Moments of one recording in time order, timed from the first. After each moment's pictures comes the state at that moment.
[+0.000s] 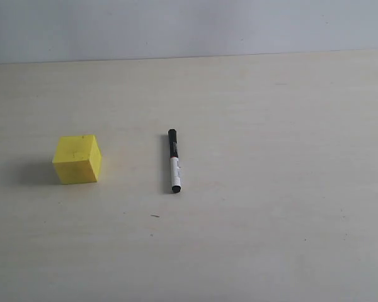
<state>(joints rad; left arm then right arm) -0.16 0.01 0.00 -0.36 -0.14 -0.11 0.09 0.00 0.00 0.16 0.26 0.24</state>
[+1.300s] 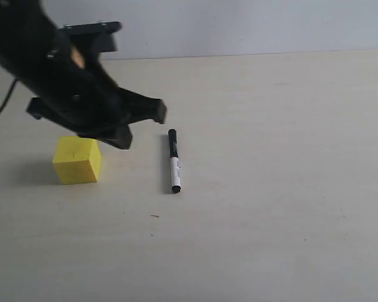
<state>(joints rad) -0.69 1.64 -1.19 -0.06 0.85 -0.39 0.09 0.00 0.00 0.16 0.26 0.24</state>
